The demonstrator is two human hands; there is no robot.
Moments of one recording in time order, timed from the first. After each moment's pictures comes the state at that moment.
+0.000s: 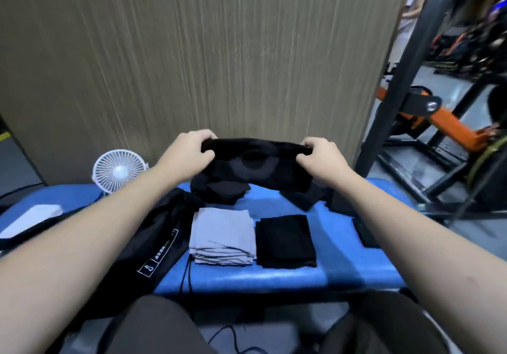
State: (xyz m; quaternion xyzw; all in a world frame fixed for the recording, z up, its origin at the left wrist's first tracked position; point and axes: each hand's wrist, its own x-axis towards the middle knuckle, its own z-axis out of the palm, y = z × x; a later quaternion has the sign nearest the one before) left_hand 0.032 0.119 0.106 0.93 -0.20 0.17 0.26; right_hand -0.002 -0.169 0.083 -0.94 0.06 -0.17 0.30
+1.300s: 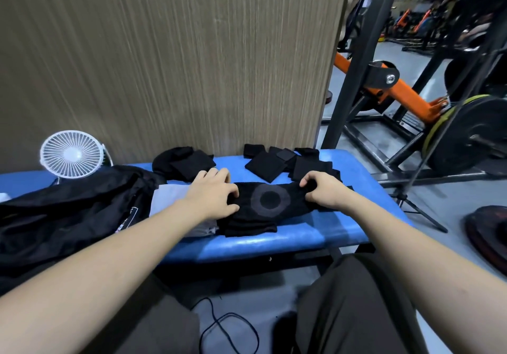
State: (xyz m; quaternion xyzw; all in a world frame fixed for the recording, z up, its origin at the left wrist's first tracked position) left_hand -0.020 0.015 -0.019 0.94 -0.33 0.07 -0.05; right_hand -0.092 -0.266 -0.011 -0.93 0.12 0.03 0.36
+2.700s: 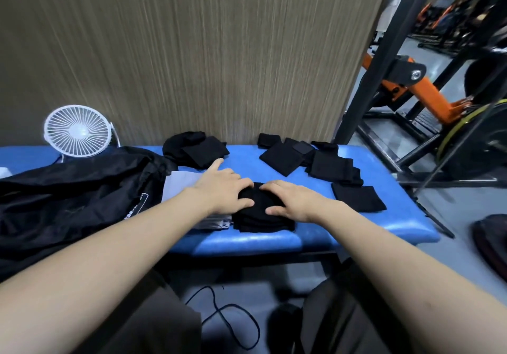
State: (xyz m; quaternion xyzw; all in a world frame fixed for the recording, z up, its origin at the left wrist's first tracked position) left_hand -0.008 0.029 -0.024 0.92 -0.37 -0.02 -0.11; right_hand -0.055 -0.185 -0.049 -0.98 -0.15 0.10 0.10
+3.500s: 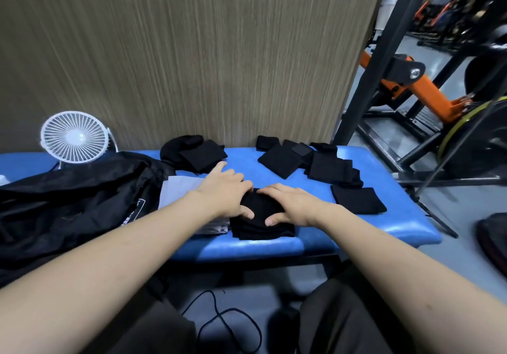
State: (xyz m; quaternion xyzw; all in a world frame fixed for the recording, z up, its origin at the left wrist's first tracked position) left_hand -0.009 0.017 -0.021 0.92 -0.37 -0.02 -0.14; right_hand -0.053 -0.188 -0.052 -0.97 -0.15 0.12 0.13
